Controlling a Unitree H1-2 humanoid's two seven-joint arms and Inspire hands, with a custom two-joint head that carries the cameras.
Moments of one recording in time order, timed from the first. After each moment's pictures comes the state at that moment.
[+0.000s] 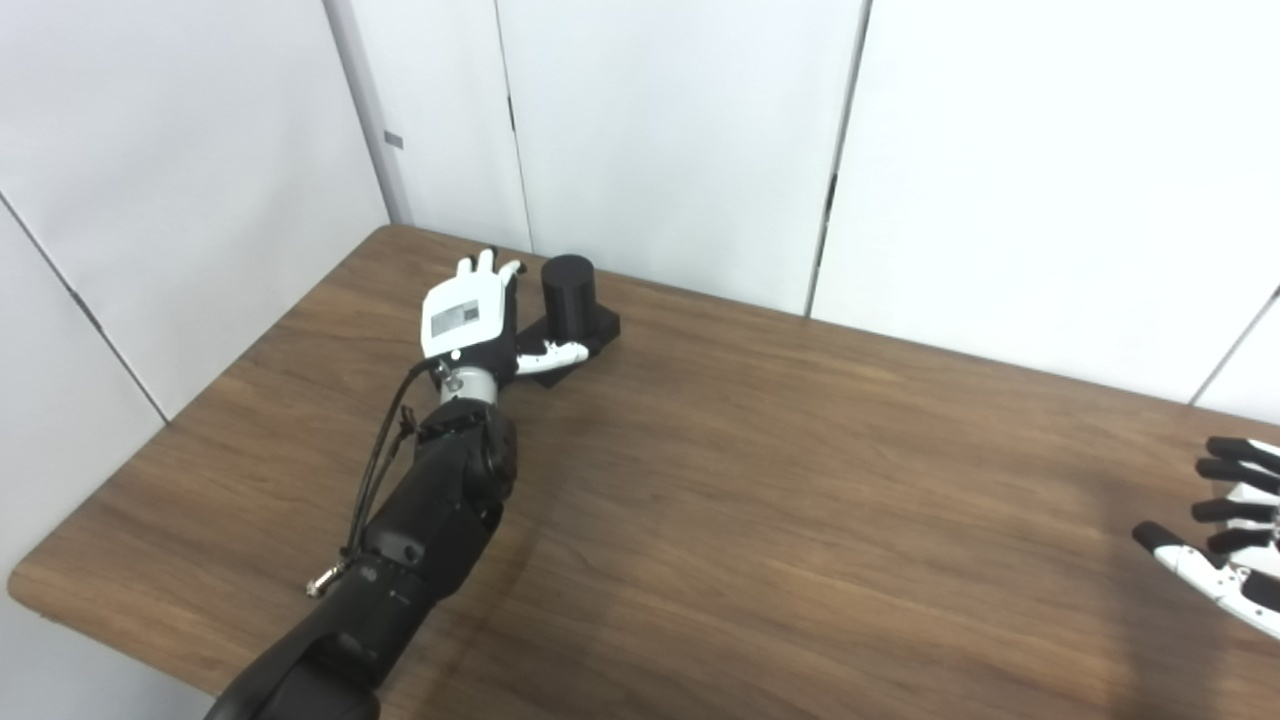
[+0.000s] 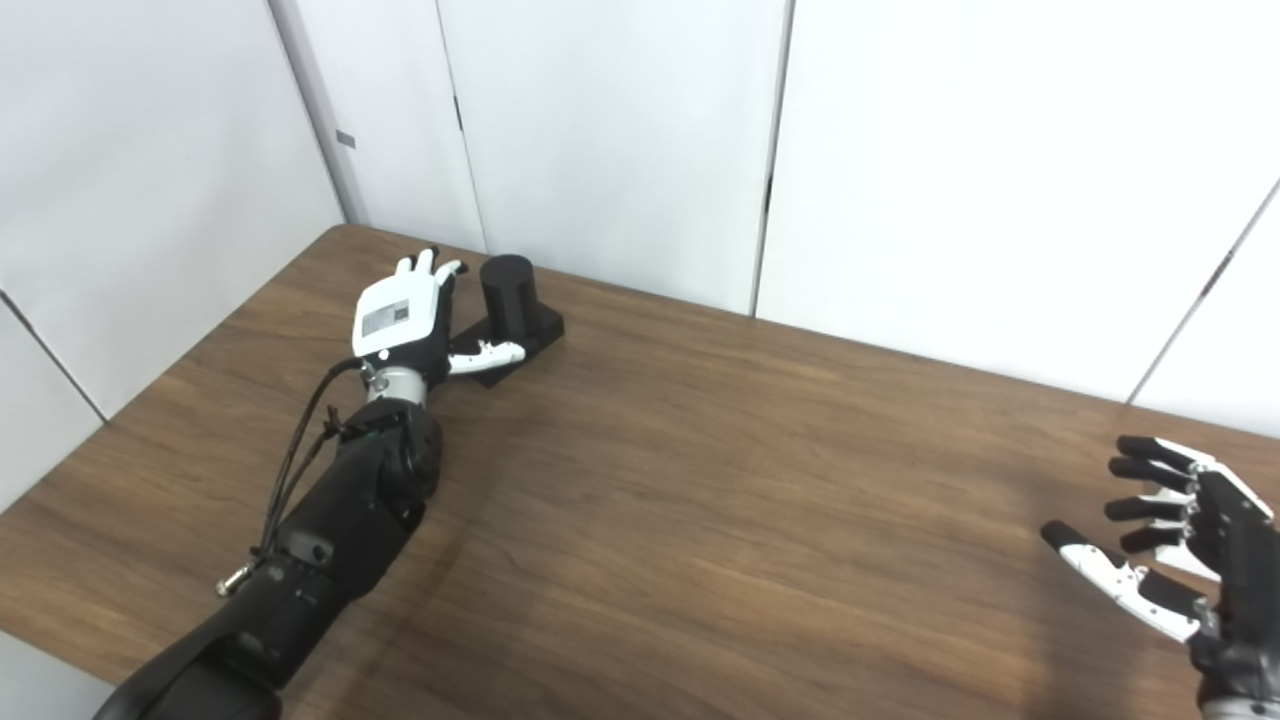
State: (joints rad) left arm -0.42 0.40 -0.11 0.36 0.84 0.46 0.21; right arm -0.09 -0.20 -0.08 -0.28 -0.29 0.17 -0.05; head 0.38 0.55
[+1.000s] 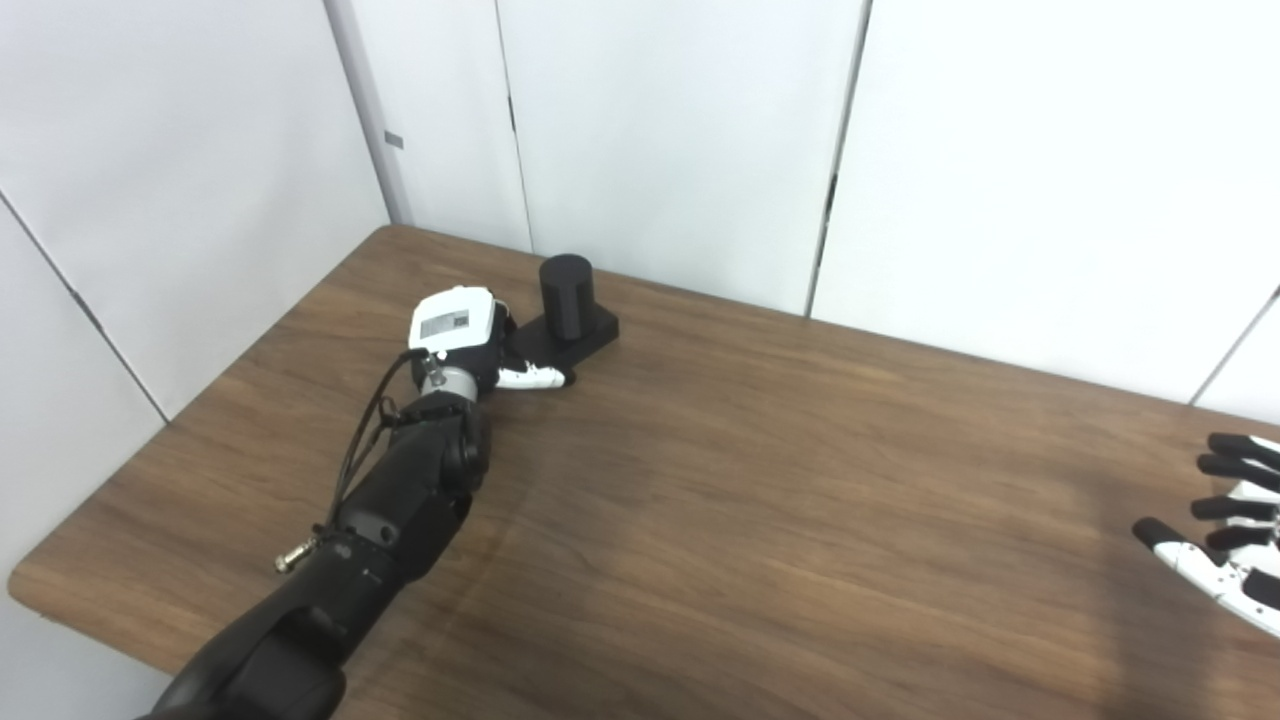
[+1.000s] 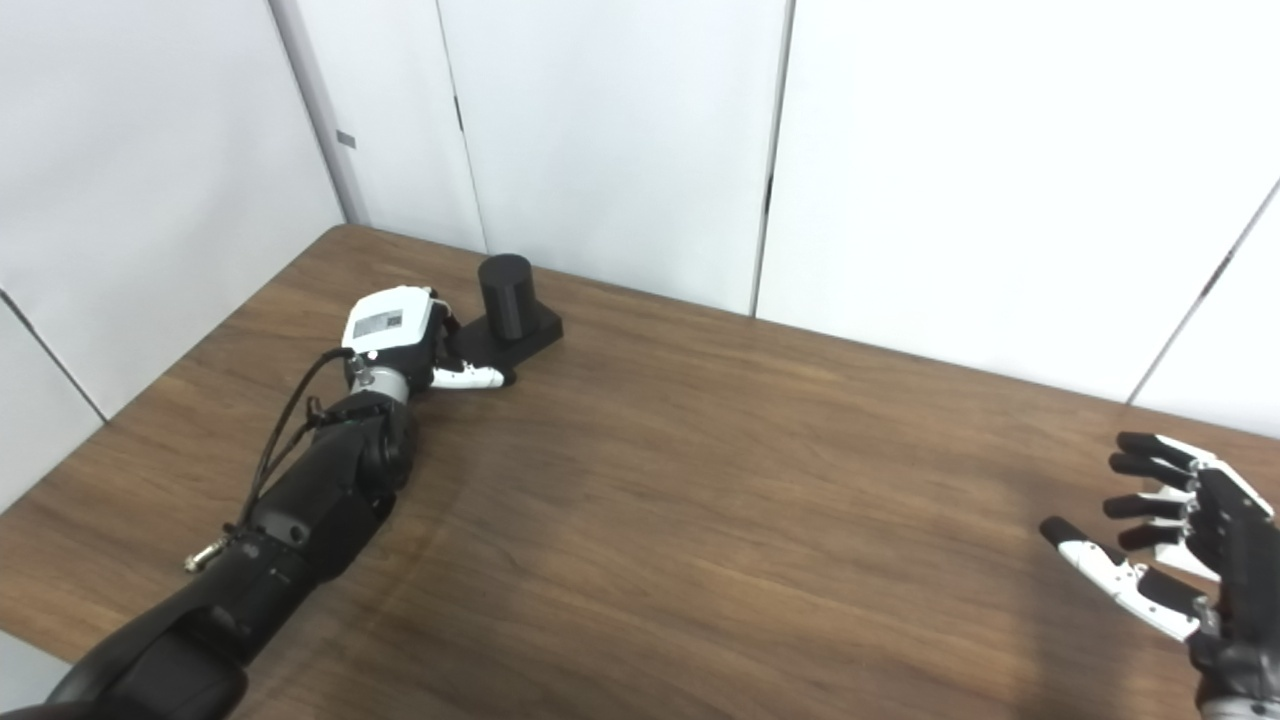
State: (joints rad) left arm -0.44 0.49 -0.19 0.42 0.84 0.46 0.05; right arm -0.09 -0.19 -0.08 -0.32 -0.30 0.21 -0.04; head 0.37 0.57
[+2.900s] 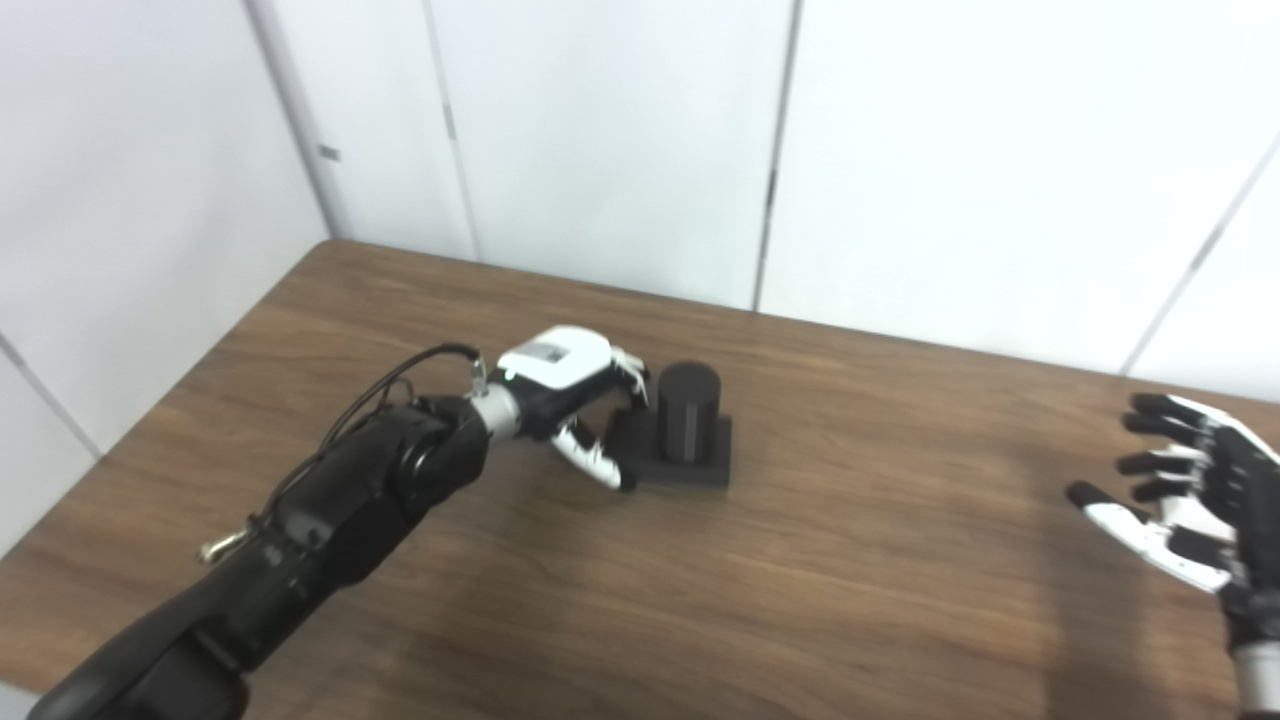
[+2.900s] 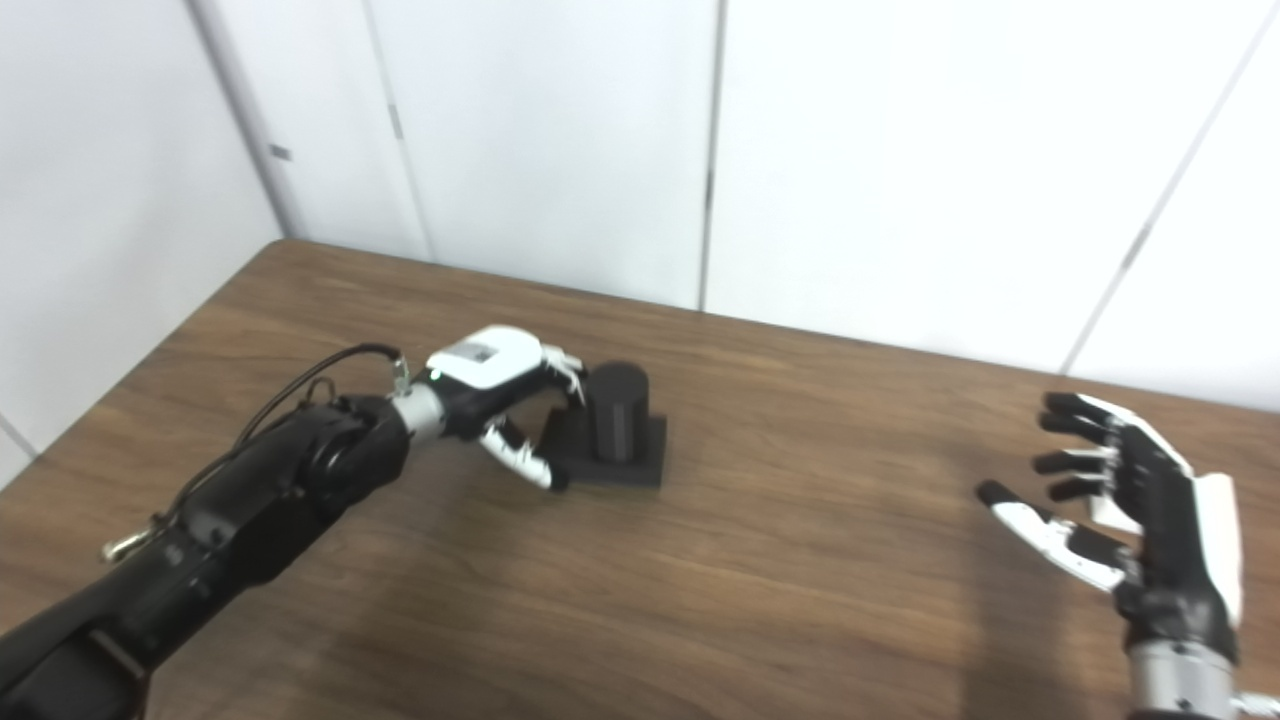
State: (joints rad) left arm -0.48 0.59 -0.46 0.21 0.61 -0.15 -0.31; right arm -0.09 -0.19 -0.07 -0.28 -0.29 0.17 -0.04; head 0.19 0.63
